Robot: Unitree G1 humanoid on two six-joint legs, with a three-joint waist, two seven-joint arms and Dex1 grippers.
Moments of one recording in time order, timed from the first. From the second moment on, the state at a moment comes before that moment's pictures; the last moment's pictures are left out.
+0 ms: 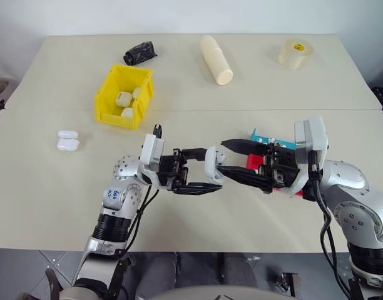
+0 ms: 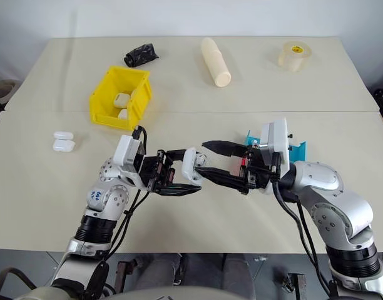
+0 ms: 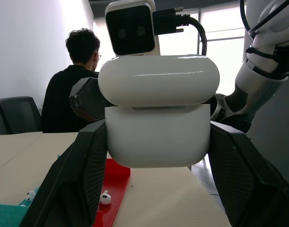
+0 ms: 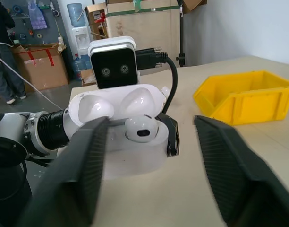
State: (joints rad) left arm -0.46 0.20 -0.09 0.01 -0.59 0.09 -1.32; right arm -0.26 -0.66 -0.07 -0.54 0.89 0.52 0.87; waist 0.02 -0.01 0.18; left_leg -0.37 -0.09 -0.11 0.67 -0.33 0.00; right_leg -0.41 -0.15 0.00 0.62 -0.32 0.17
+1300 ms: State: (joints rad) left arm -0.35 0.23 -0.05 -0.03 -0.57 -0.04 -1.18; right arm -0.48 -1.05 -0.04 -0.05 0.39 0.65 0.94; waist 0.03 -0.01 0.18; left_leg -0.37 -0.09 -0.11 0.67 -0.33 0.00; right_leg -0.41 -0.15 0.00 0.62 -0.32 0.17
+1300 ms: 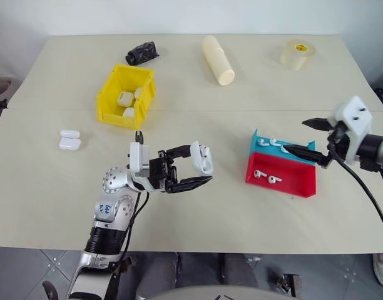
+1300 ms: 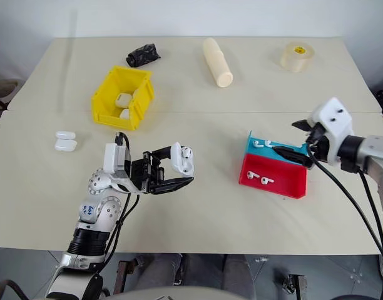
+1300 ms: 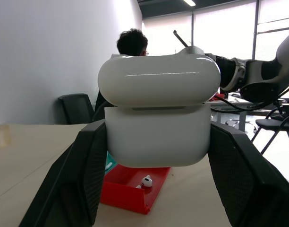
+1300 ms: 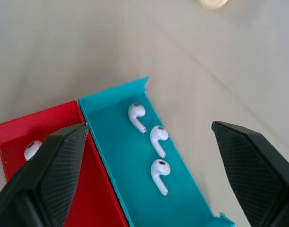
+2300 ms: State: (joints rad) left arm -0.34 0.20 -0.06 -0.03 -0.57 -0.07 -1.15; right arm -0.96 -0.89 0.37 0.65 -0.12 0.27 1.29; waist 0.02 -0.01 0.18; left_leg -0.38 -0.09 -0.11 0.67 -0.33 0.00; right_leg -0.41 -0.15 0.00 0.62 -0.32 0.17
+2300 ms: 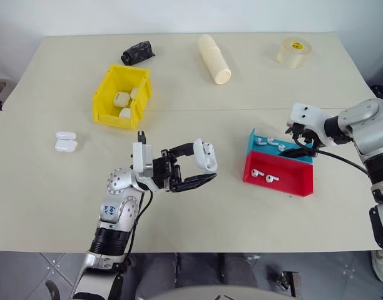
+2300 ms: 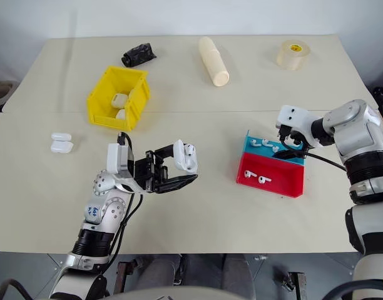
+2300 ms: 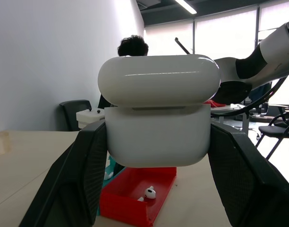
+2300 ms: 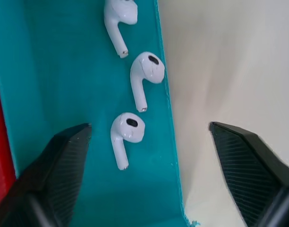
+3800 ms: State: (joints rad) left arm -0.47 0.21 -0.08 0.05 -0.57 -0.03 -1.20; right arm -0.45 -0.55 -0.37 -0.40 0.93 0.88 0.98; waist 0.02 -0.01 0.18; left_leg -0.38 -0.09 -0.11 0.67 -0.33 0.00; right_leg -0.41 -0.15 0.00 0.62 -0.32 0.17
